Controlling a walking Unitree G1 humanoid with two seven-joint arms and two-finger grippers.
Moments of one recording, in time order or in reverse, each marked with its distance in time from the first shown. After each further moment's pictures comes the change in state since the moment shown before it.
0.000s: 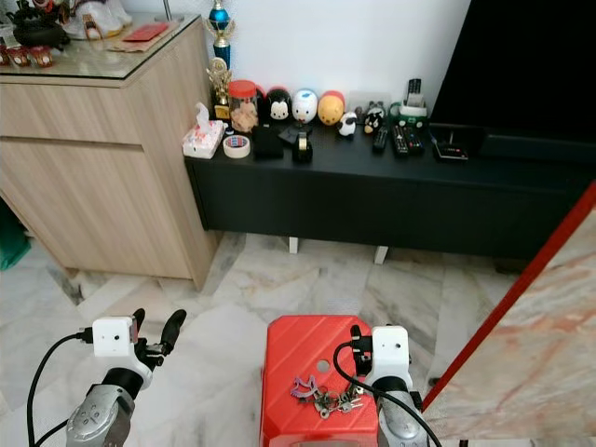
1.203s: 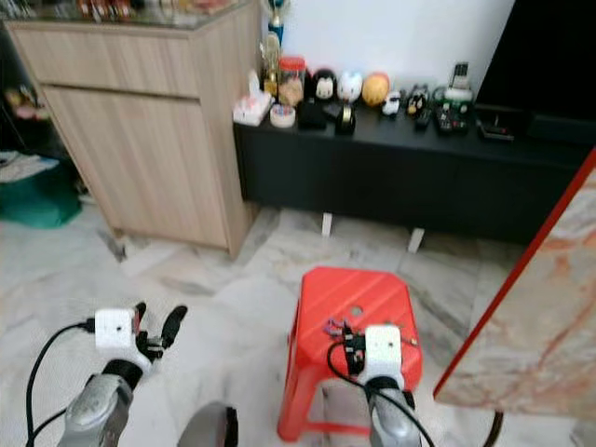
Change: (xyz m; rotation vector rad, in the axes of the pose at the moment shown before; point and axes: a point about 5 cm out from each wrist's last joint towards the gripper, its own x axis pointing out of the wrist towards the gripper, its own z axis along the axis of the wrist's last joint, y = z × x) left arm 0.009 -0.009 0.002 0.014 0.031 -0.052; right arm 0.000 -0.002 -0.007 0.028 0.057 0.000
